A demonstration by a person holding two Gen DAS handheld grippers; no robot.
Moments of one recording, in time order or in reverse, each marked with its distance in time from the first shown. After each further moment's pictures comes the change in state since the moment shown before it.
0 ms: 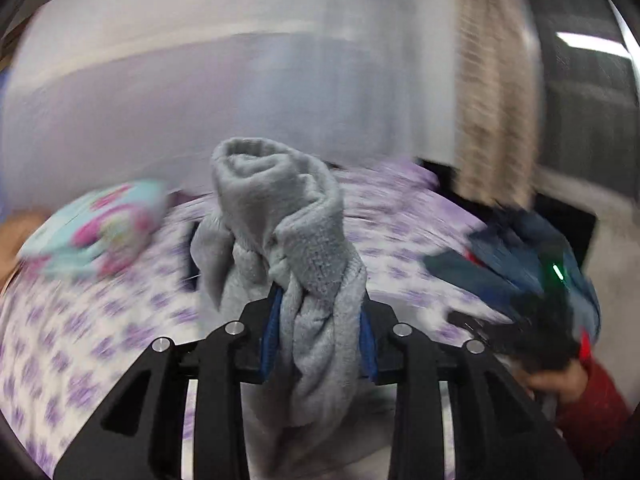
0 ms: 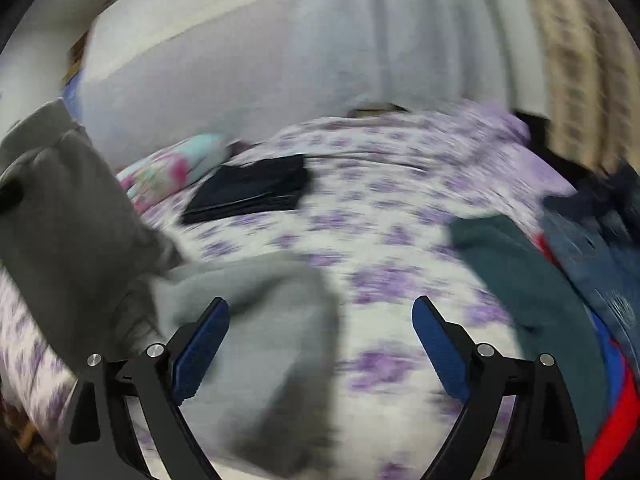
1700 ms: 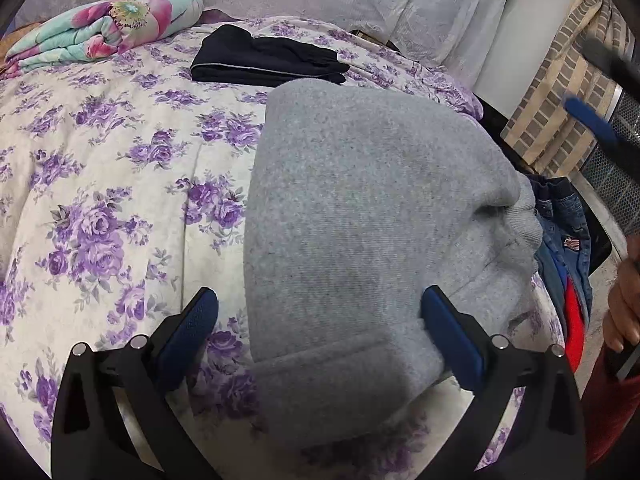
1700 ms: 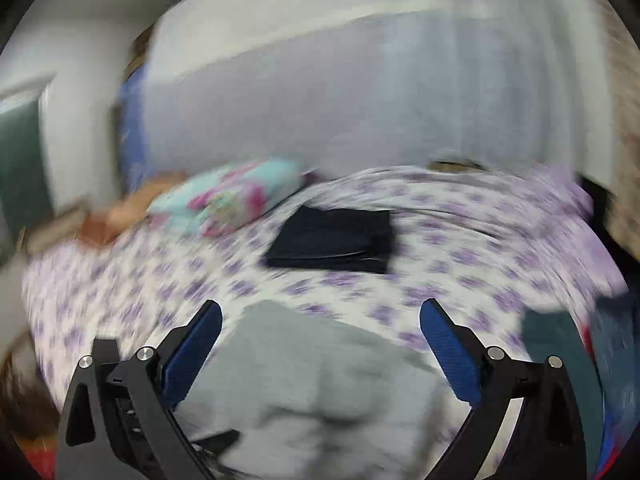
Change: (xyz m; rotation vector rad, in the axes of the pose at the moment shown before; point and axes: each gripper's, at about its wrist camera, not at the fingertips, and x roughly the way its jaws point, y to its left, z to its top) left arm 0.052 0.060 -0.124 -0.453 0.389 -0.019; right arm 0.008 0.163 0.062 -0.344 0.026 0.216
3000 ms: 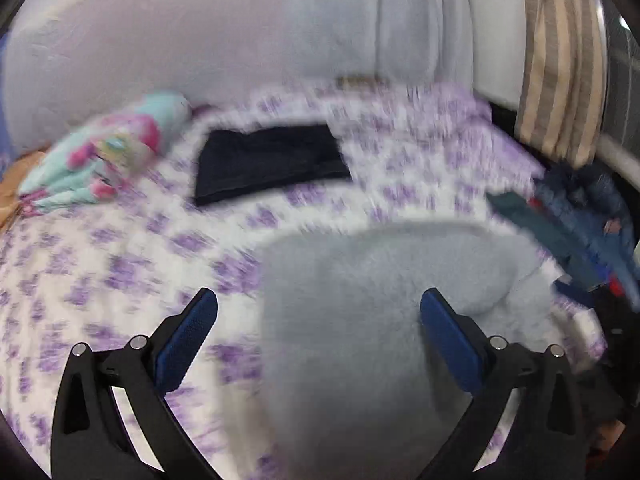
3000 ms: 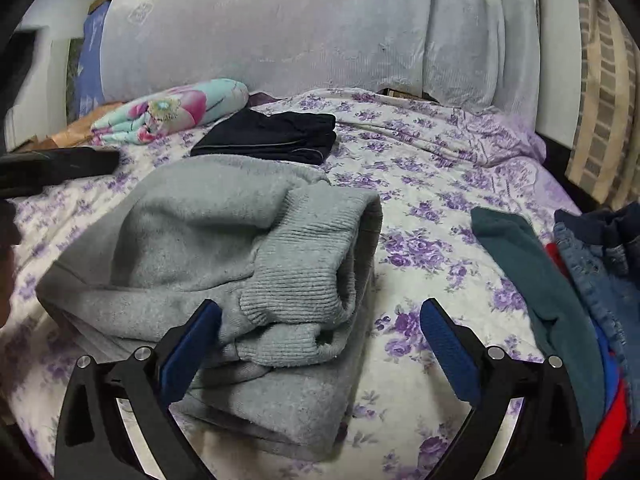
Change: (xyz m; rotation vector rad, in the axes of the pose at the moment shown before) left arm 0.012 -0.065 0.071 0.248 -0.073 0.222; right arm 0.004 -0.055 -0.118 0.021 0.089 -0.279
